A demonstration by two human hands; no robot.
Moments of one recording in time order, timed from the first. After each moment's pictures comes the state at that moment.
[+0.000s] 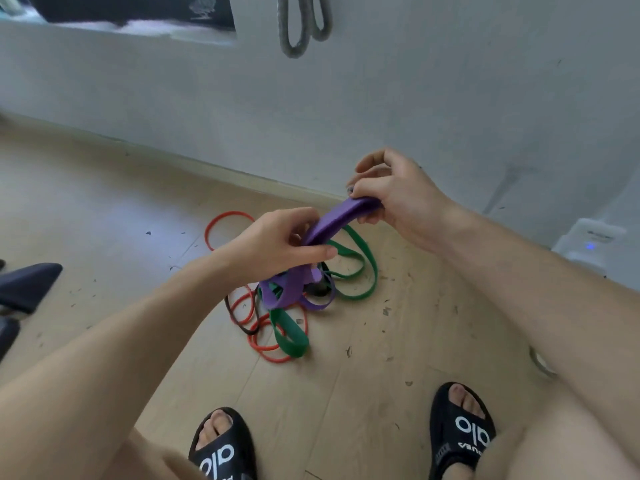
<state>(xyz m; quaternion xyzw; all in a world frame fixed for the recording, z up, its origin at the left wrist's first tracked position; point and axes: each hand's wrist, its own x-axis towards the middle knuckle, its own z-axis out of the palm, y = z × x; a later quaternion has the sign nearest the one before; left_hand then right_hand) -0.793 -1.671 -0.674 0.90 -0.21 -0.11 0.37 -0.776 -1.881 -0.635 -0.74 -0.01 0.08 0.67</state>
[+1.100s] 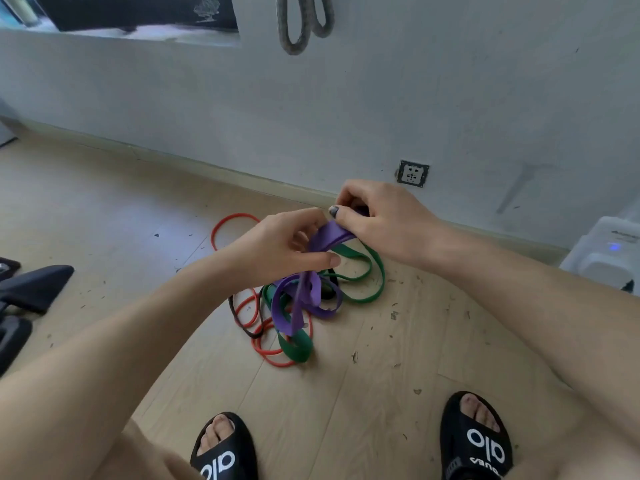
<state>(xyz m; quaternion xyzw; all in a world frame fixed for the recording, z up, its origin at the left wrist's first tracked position) -0.790 -1.678 -0.683 0.88 -0.23 -0.12 0.41 -0.784 -1.880 -0.657 -0.91 -0.20 0.02 0.36</state>
